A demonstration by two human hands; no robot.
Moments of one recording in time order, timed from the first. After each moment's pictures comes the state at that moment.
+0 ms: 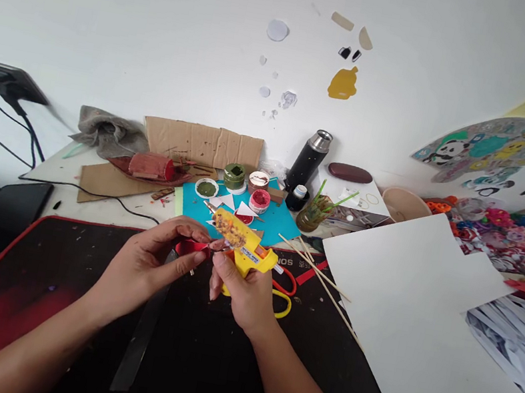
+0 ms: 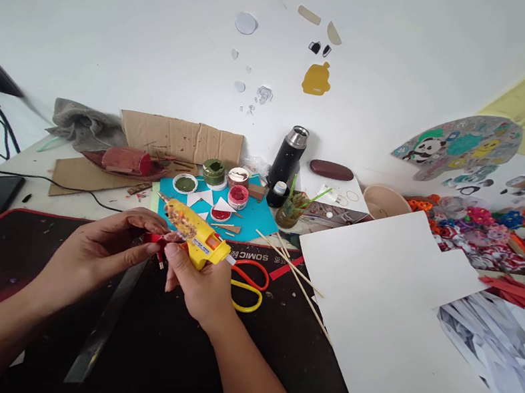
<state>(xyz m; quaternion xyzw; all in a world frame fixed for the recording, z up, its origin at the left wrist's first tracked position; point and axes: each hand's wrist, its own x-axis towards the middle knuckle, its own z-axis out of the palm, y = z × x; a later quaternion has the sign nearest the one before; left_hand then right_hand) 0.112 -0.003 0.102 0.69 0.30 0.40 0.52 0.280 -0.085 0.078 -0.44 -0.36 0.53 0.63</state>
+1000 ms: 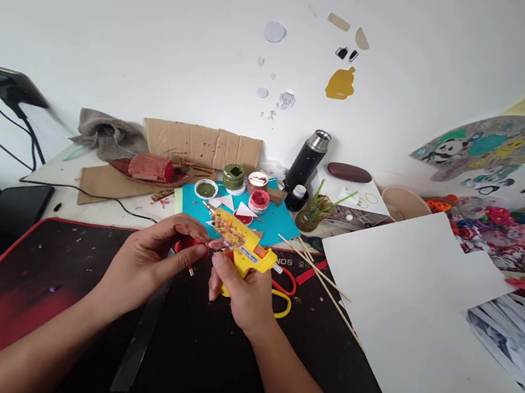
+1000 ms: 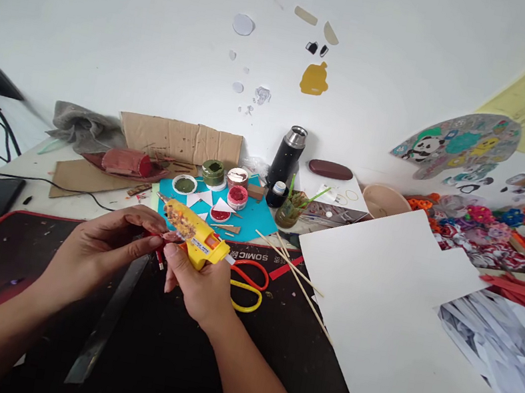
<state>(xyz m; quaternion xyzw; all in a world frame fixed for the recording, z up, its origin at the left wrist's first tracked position) 0.120 -0.004 0.104 0.67 0.29 0.42 0.55 0.280 -0.086 0.078 -0.43 -0.35 0.54 0.63</state>
